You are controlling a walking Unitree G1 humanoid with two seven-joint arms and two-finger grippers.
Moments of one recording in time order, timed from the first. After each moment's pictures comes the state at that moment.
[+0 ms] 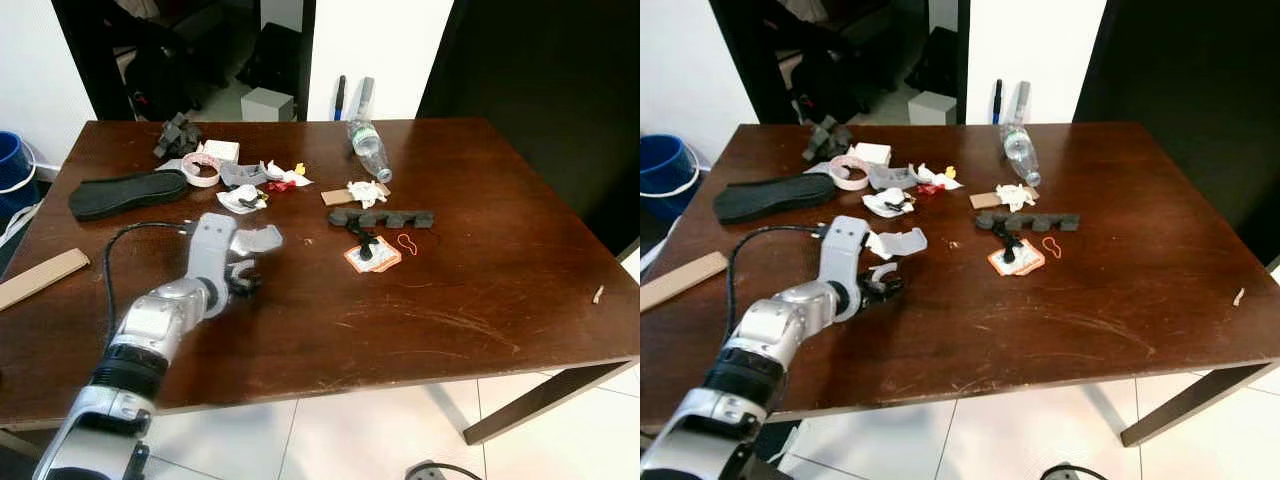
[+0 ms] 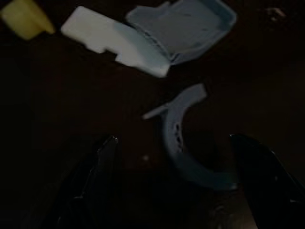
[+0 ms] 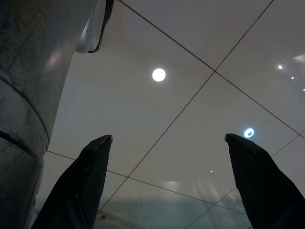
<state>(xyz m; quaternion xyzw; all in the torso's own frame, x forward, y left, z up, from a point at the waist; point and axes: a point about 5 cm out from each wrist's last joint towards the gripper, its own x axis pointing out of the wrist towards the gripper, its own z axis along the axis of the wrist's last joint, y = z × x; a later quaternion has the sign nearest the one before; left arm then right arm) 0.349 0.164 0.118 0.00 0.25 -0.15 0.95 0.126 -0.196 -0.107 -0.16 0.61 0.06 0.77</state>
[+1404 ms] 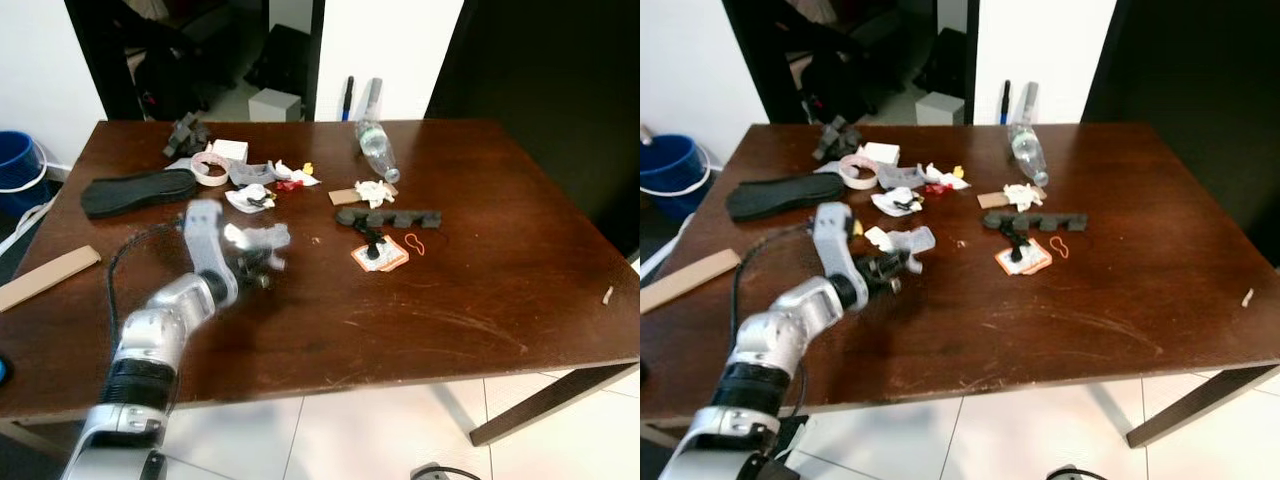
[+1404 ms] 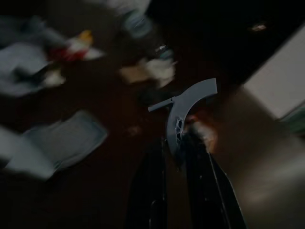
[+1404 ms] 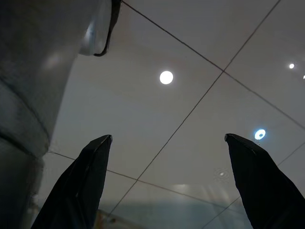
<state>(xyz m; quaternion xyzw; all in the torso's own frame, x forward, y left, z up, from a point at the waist) 0.337 0.137 0.170 -0.20 0.04 -0.34 0.92 0.120 -0.213 -0.106 -0.13 0.61 0.02 0.78</state>
